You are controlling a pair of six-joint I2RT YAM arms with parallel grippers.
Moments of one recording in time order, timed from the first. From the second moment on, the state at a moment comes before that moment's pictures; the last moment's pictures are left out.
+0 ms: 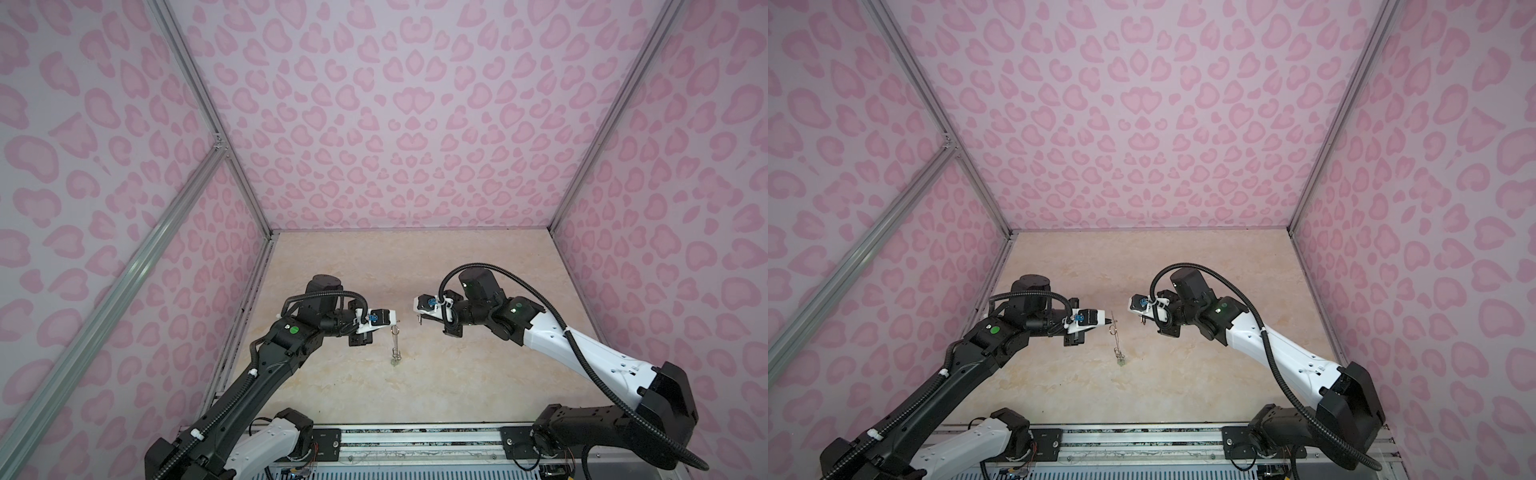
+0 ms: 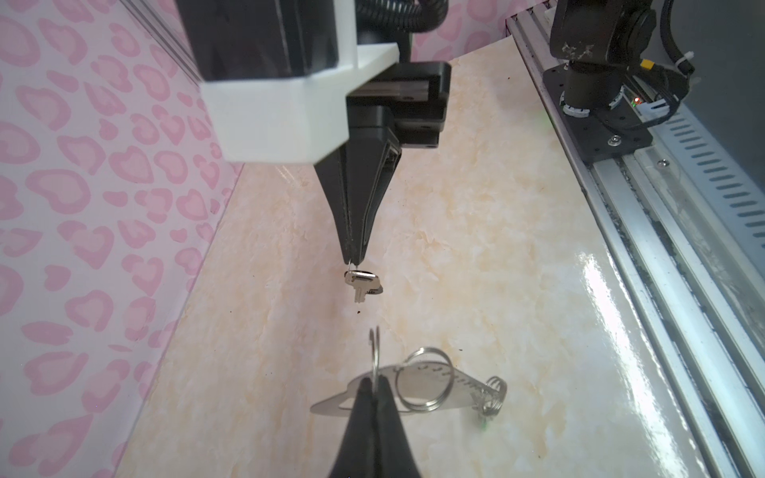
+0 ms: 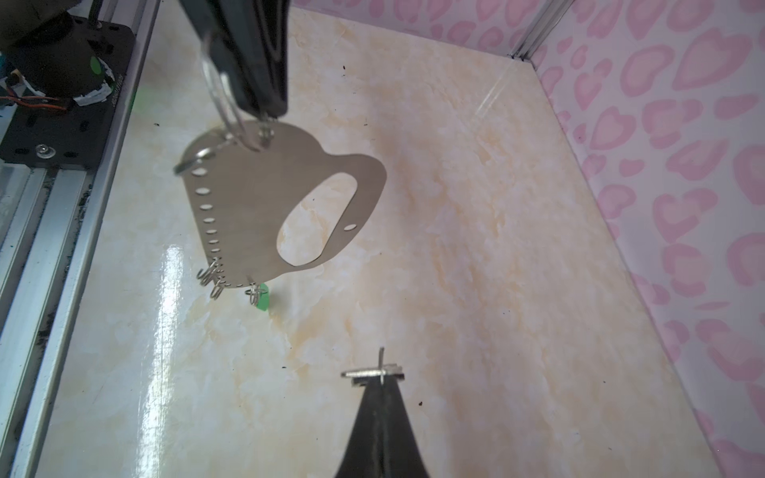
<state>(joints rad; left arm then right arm) -0.47 1.03 0.89 -0.52 0.71 0.96 0.69 1.30 1.02 -0.43 -0.40 -0.70</state>
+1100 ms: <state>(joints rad) -0.60 1.06 0.95 -0.57 0.55 1.28 0.82 1.21 1.01 -0.36 -0.43 -0.93</state>
